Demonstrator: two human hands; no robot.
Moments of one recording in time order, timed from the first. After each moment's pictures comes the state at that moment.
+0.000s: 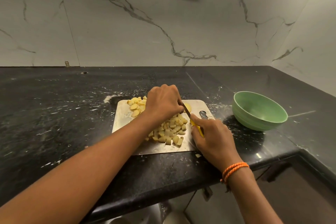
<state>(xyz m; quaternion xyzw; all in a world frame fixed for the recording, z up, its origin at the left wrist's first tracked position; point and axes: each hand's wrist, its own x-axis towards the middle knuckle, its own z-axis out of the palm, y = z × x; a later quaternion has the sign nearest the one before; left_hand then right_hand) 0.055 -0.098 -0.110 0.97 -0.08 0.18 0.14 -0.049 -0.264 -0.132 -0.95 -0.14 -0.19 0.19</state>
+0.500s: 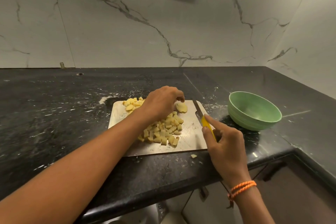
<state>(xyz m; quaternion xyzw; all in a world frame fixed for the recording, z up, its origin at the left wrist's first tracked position) 0.062 -0.093 -0.113 0.95 -0.21 0.13 0.17 -0.073 -0.287 -0.145 -0.89 -0.05 -0.27 0.37</state>
